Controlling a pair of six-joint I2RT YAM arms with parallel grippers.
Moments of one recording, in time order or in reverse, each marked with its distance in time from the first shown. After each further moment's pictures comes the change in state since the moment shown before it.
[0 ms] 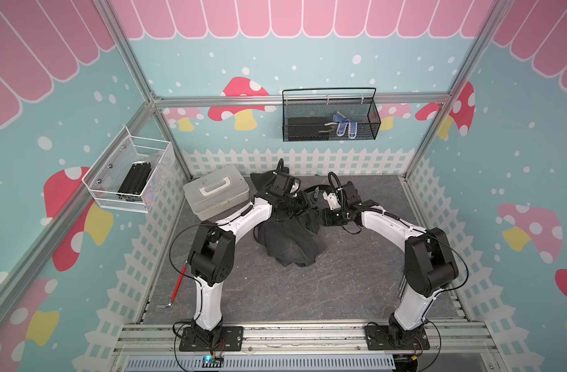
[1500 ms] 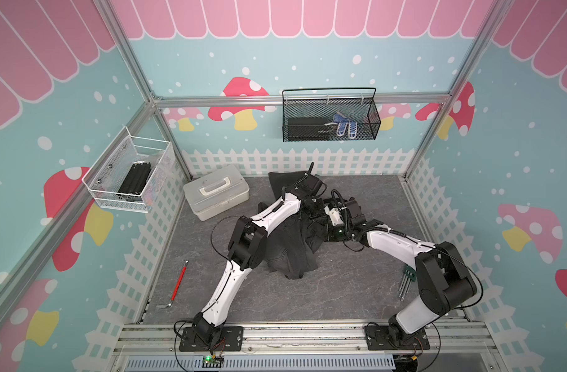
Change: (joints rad) left arm -0.119 0.476 0.577 -0.359 -0.204 0.122; right arm 0.048 -0.192 -0.330 0.199 -0.057 0.116
